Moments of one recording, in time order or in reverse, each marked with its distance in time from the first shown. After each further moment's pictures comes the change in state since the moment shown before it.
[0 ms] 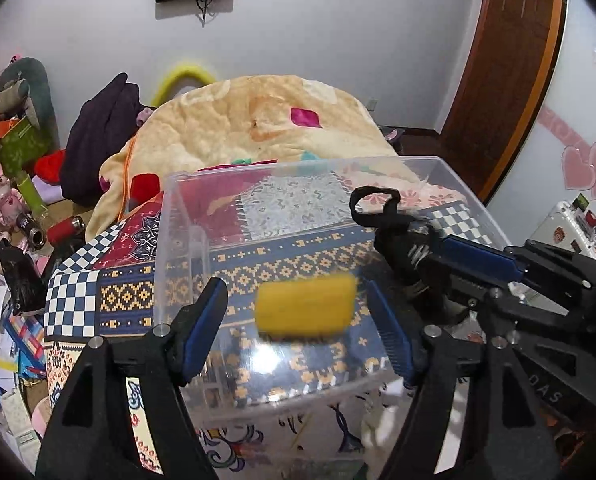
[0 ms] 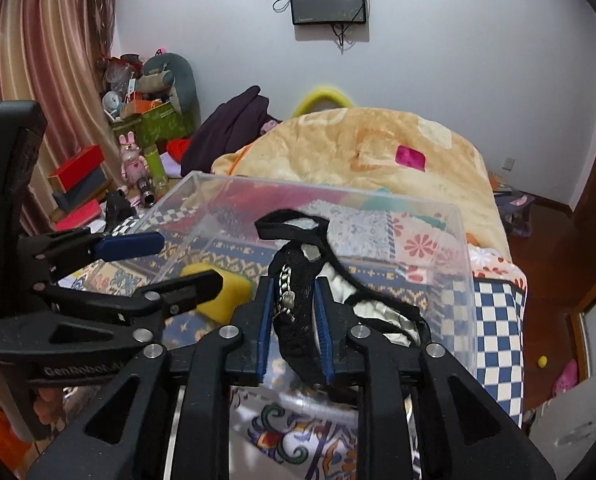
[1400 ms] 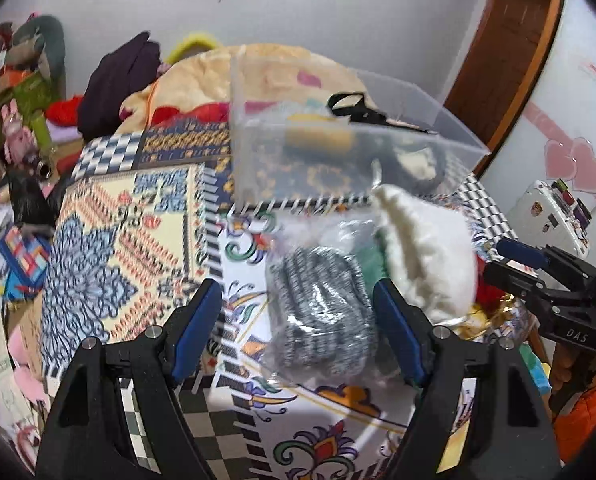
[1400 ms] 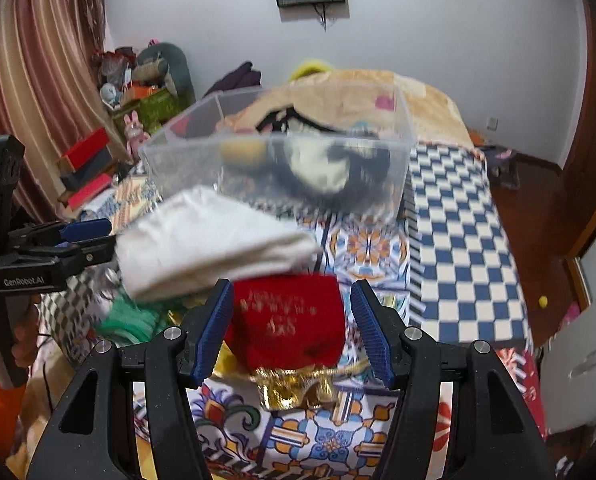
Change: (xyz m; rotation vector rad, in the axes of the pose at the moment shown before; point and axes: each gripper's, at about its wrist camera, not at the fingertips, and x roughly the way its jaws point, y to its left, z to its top) left arm -0.056 0.029 -0.128 -0.082 0.050 -0.039; right arm -0.047 0.004 -0.111 0.067 0.074 -0.026
